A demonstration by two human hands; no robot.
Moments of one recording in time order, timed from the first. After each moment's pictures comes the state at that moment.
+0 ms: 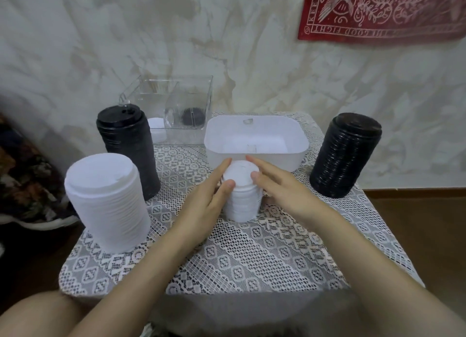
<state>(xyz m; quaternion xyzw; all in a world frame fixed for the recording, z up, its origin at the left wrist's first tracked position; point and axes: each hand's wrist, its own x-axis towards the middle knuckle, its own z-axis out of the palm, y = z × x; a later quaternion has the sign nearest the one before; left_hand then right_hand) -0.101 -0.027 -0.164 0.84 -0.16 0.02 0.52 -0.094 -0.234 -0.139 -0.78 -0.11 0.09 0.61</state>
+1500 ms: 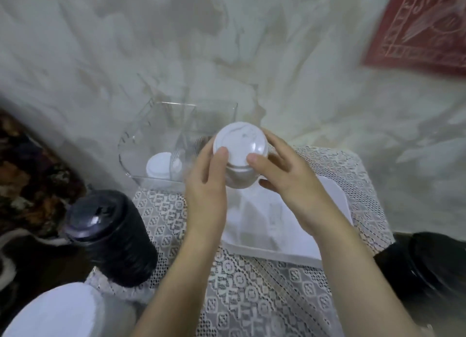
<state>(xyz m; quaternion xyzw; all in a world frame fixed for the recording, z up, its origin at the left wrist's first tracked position) 0.052 -0.063 -0.052 0.65 0.06 0.20 0.73 0.080 -0.202 -0.030 -0.71 -0.14 0.06 0.69</state>
